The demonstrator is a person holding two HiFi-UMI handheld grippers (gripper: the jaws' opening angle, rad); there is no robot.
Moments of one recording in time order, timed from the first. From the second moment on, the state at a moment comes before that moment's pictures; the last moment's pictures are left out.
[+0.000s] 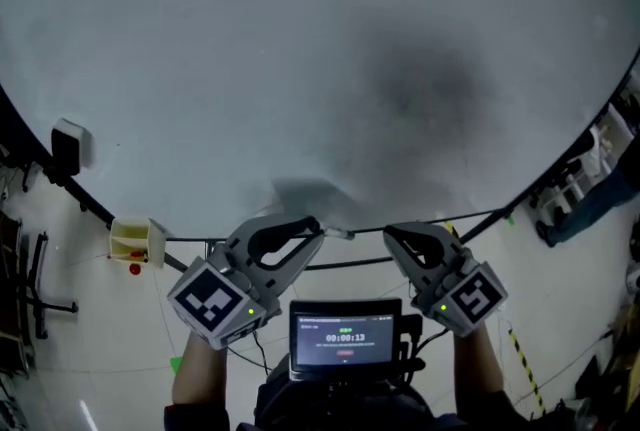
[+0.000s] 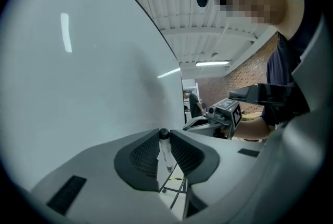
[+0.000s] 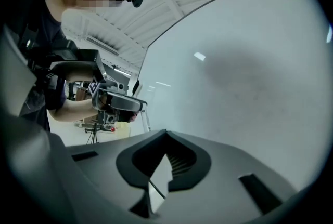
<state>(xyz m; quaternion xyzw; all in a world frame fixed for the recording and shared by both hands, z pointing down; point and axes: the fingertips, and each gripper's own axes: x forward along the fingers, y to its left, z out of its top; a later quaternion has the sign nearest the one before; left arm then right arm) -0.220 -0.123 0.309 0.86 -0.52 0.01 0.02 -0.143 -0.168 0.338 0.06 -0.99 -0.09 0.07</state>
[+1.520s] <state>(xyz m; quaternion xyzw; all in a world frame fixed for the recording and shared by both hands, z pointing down) 0.294 -0.339 0.296 0.97 -0.24 0.02 -0.01 0.383 -0.322 0.341 0.39 -0.92 -0.05 0.06</state>
